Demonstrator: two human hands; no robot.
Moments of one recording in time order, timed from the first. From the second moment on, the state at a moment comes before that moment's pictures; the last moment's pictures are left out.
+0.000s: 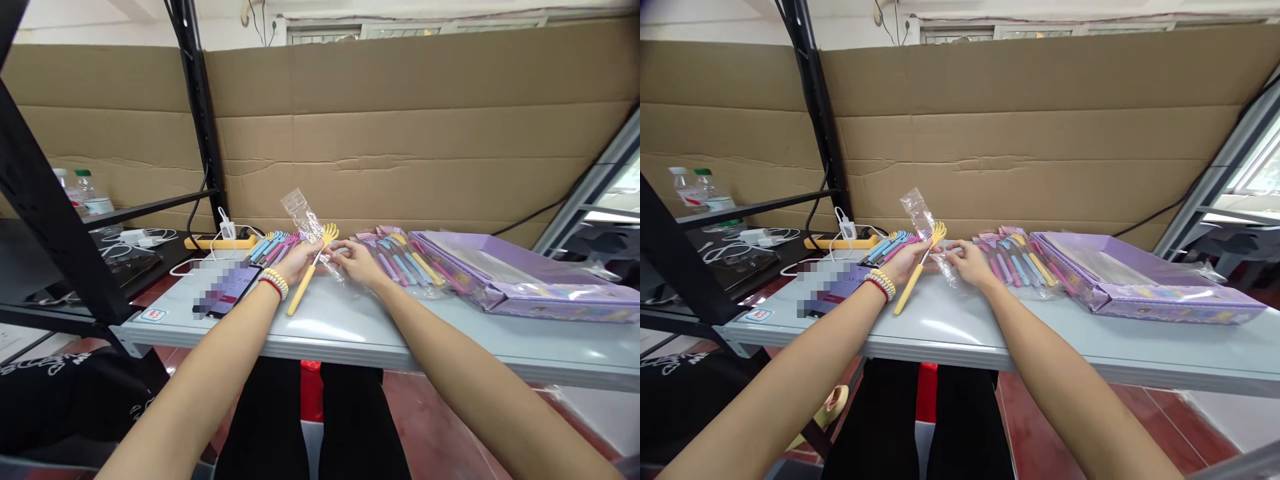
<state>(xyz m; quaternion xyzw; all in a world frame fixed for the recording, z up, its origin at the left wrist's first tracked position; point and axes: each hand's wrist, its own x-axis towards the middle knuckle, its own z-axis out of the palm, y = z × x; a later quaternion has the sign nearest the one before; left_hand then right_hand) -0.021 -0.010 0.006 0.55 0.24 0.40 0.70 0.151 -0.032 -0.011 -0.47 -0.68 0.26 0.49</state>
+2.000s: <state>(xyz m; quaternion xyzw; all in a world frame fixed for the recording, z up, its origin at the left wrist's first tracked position) -0.017 -0.033 0.012 0.73 0.15 0.20 0.63 0.160 -0.043 0.013 -0.35 -0.46 0.49 0.65</state>
